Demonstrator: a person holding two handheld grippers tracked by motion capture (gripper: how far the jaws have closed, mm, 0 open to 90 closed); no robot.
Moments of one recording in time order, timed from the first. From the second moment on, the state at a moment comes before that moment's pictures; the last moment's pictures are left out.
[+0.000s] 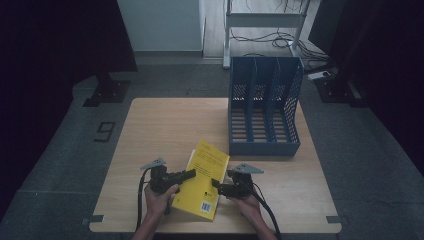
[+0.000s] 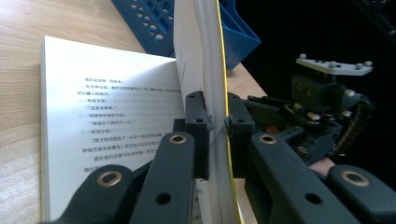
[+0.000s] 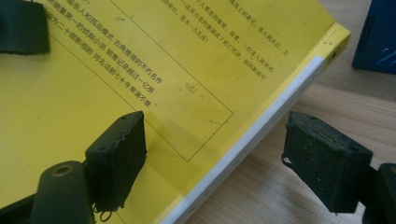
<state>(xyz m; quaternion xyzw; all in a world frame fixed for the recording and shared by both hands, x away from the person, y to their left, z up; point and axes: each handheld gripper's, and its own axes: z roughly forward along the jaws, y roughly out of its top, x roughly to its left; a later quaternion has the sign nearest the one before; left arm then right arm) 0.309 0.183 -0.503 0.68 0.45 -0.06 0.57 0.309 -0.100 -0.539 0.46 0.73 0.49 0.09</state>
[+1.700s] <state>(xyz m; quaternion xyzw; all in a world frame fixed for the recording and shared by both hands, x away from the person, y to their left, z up) 0.307 0.195 -0.495 0.68 0.43 -0.08 0.58 0.313 -0.106 -0.538 0.46 0.71 0.54 0.02</state>
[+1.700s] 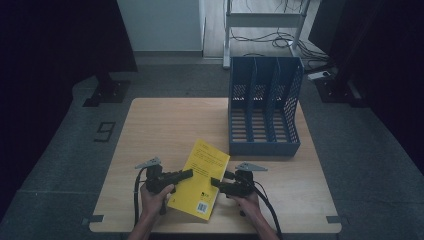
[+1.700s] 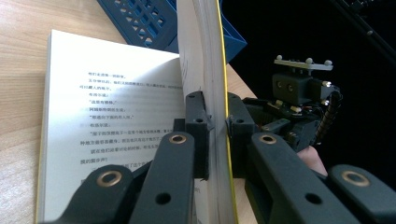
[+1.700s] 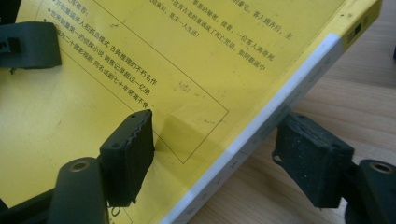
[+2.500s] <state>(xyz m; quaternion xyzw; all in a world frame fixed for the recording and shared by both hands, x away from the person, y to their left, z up) 0.311 0.206 -0.500 0.68 0.44 -0.08 0.58 0.307 -0.111 -0.533 0.45 0.69 0.56 0.04</state>
